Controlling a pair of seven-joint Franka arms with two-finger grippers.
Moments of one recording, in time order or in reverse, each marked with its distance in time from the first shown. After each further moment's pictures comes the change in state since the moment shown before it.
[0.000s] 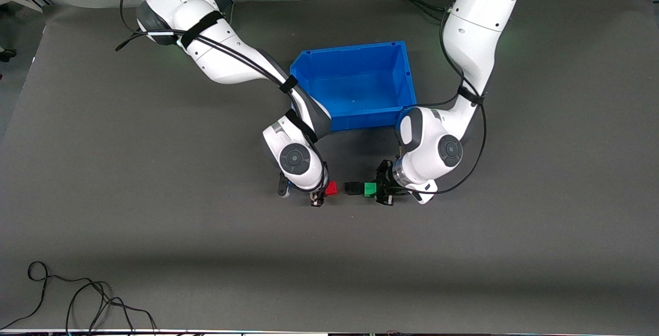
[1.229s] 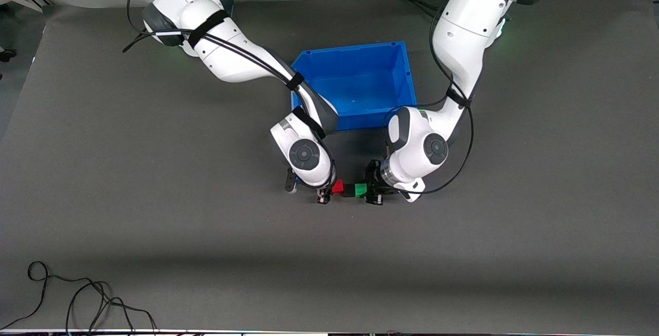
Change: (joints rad) left arm -0.019 0.044 -0.032 0.052 0.002 0.042 -0.073; right arm 0.031 0.031 -0.004 0.052 -0.003 -0.008 0.065
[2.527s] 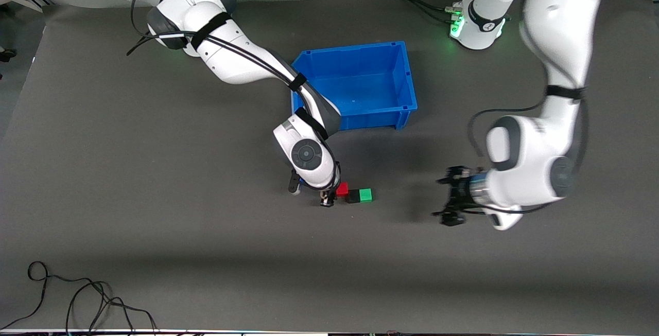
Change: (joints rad) left arm 0.371 -0.223 0.029 0.058 0.286 -0.543 0.317; right arm 0.004 0.026 -0.001 0.065 0.002 0.012 0.025
